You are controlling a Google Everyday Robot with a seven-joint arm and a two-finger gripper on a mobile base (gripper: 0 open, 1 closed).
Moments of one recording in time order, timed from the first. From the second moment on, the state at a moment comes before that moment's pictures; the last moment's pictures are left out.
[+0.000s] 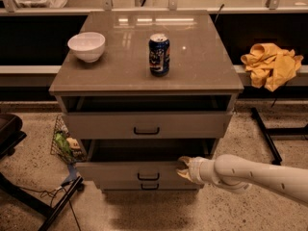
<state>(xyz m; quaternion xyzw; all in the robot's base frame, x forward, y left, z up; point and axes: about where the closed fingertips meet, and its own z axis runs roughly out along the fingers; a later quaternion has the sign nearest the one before) 0.553 -0.128 0.426 -0.61 0.70 0.04 0.37</state>
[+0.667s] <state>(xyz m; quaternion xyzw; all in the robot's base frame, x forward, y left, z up) 0.553 -0.128 0.428 -0.61 0.70 0.04 0.37</state>
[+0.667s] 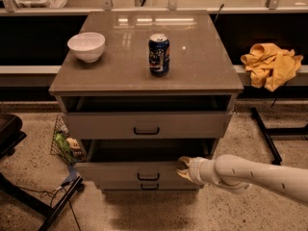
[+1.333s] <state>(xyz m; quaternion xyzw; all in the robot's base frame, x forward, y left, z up) 0.552 -0.128 0.428 -0.61 0.70 0.04 0.37</state>
